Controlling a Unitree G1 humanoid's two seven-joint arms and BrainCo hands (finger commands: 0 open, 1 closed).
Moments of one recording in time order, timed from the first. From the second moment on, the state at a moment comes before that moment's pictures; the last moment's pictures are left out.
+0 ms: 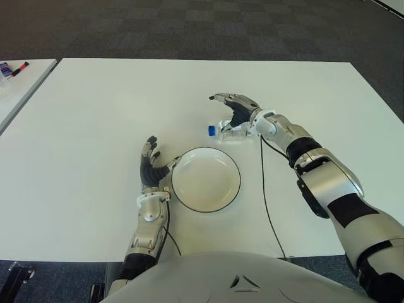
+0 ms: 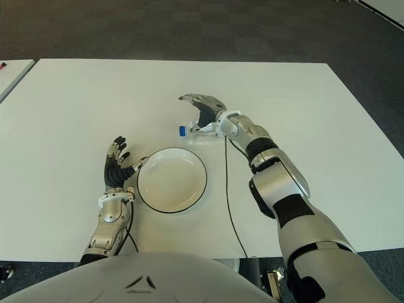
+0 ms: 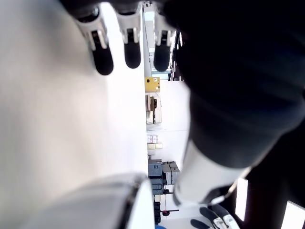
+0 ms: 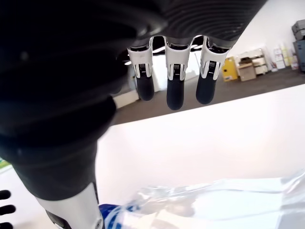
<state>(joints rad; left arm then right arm) 0.21 -0.06 -0.08 0.24 0.08 -0.29 0.35 -0.92 -0.30 0.52 1.22 -0.69 -0.58 -0.09</state>
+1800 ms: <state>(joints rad) 0.21 -0.06 -0.06 0.25 0.10 -0.31 0.35 -0.92 -0.30 0.53 1.24 -0.70 -0.52 -0.01</state>
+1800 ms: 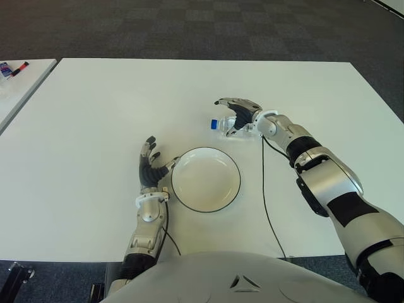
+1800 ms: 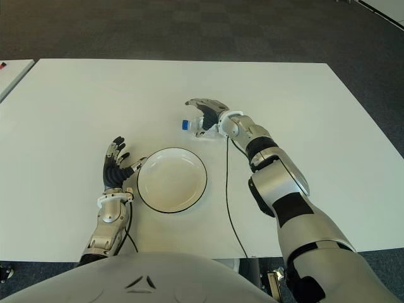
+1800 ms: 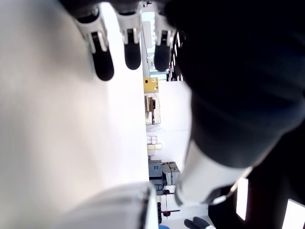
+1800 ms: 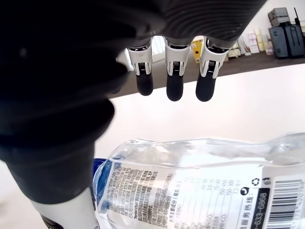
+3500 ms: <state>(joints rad) 0.18 -0.06 -0.05 0.29 0.08 -0.34 0.33 -0.90 -0.31 0.52 1.14 -0.66 -0.33 0.05</state>
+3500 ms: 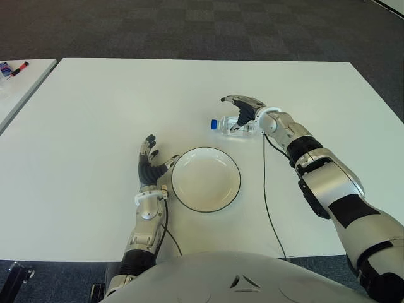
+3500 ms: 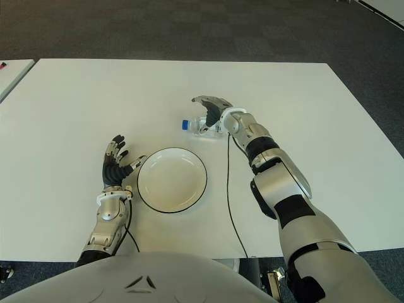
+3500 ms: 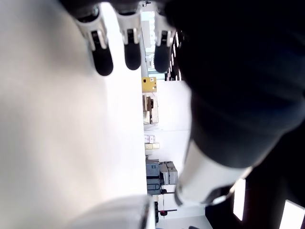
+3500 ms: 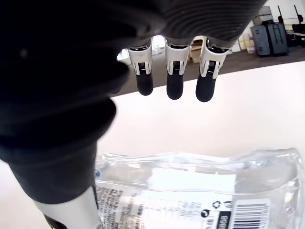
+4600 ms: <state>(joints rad) 0.17 -0.06 -0.04 0.33 0.08 -0.38 0.32 -0.86 -0.29 0.52 1.18 -0.66 -0.28 -0.07</state>
